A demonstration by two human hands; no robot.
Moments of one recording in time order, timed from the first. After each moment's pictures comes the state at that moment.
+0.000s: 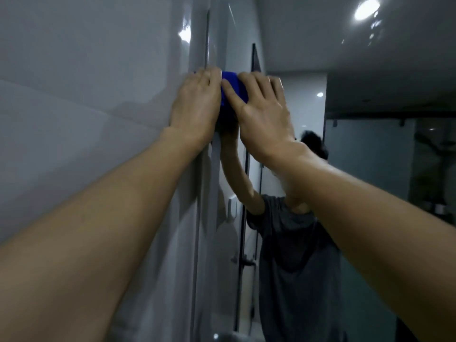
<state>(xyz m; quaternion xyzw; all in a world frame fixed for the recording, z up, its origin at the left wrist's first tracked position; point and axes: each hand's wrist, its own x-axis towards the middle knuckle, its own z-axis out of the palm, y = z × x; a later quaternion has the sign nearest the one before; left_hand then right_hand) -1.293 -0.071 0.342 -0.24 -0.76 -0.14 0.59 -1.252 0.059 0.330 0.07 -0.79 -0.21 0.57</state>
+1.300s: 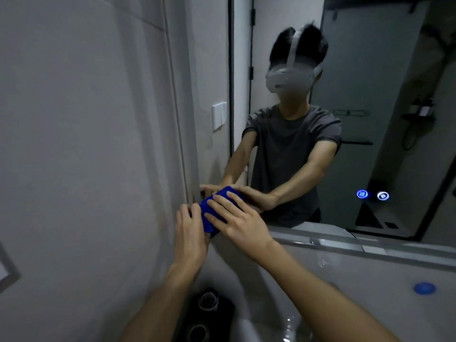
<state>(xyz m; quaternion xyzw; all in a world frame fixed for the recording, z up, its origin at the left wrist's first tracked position) -1.246 -0.054 -0.071 -0.16 -0.91 -0.25 0.29 -1.206 0.096 -0.048 0.20 -0.87 -0.28 0.35</state>
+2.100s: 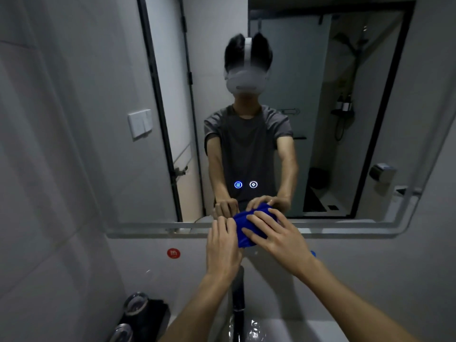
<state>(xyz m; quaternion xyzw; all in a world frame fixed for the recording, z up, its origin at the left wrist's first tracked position) -1.086 0.182 -0.088 -0.34 -0.87 -0.25 0.26 -1.005 0.344 -0.081 0.11 -0.89 -0.28 0.35</state>
